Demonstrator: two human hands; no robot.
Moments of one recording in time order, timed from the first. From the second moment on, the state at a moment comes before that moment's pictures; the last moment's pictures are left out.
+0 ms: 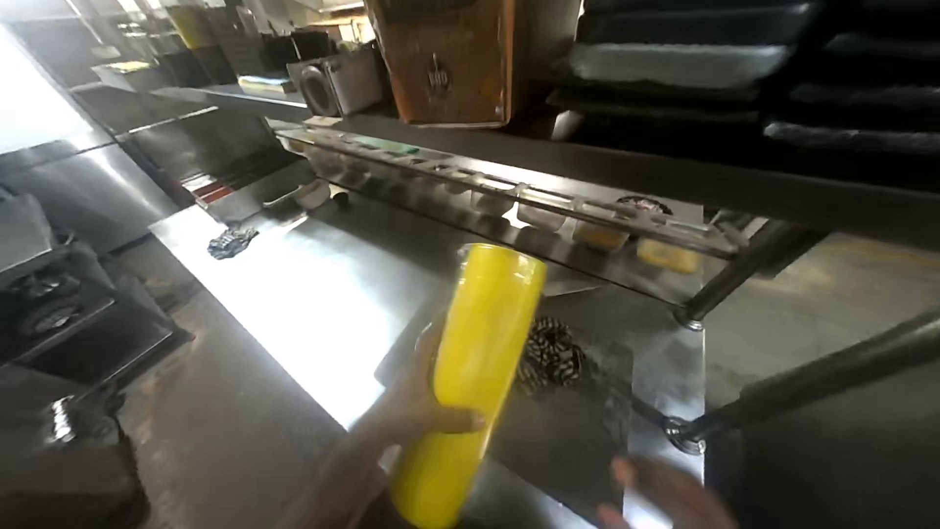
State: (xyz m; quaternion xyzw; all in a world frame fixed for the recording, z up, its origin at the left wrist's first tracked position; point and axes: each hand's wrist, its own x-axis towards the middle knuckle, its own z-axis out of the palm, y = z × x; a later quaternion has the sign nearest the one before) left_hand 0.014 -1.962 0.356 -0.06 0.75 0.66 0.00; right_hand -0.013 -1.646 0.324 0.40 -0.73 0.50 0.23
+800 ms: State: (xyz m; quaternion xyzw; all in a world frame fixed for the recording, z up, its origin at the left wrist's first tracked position) left_hand 0.008 -2.060 0.295 0.33 0.85 0.25 0.33; right_hand 0.006 -1.735 0.315 0.11 -0.76 0.62 -0.16
